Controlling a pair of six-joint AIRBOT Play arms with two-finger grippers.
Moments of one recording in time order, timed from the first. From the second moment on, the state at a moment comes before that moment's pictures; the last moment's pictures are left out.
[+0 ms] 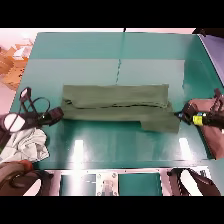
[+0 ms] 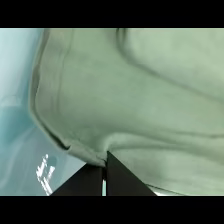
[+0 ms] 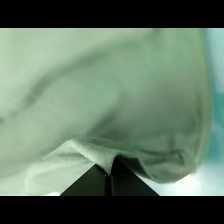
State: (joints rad) left arm -0.09 -0.80 0.59 1.24 -0.82 -1.92; right arm -0.44 -0.81 0.65 -0.96 1.11 1.52
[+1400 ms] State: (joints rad) left arm 0.06 -1.64 1.51 1.12 -1.07 -1.71; right arm -0.53 -1.90 1.48 -0.79 1.38 1.13
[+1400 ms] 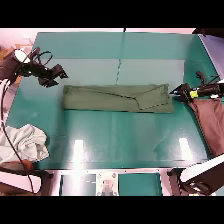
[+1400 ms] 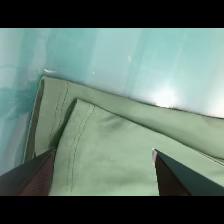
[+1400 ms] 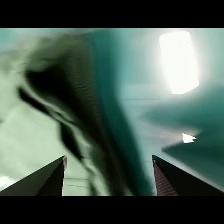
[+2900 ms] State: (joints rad) left arm -0.64 -2.06 1.72 0.72 -0.65 -1.43; right arm -0.22 -1.52 1.72 -0.74 1.62 1.21
